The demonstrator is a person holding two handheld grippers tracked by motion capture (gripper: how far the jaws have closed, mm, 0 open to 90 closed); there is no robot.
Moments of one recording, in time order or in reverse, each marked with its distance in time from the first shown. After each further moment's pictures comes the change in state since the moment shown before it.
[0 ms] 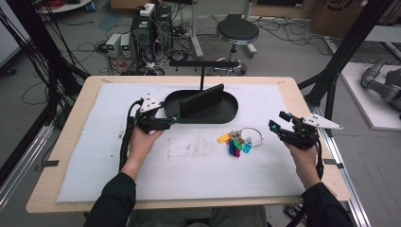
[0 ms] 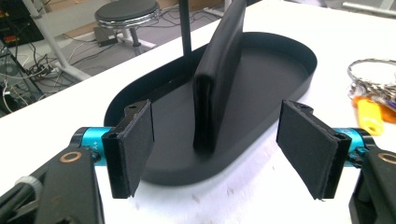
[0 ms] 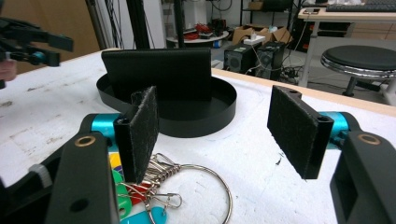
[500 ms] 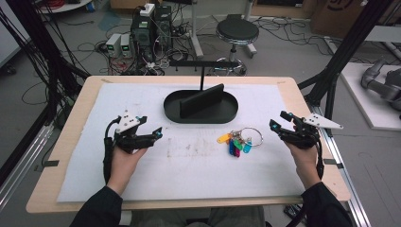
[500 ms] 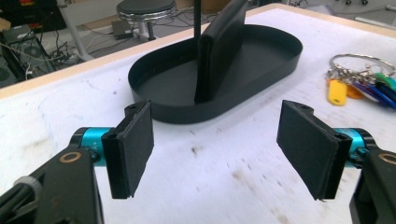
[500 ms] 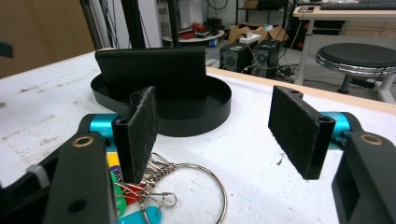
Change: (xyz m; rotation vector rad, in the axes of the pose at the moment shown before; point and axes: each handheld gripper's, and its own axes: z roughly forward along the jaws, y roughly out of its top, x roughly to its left) left arm -0.017 -0.027 -0.073 -0.009 0.051 -0.075; right arm -0.002 -0.001 0.000 0.003 -0.018 0.010
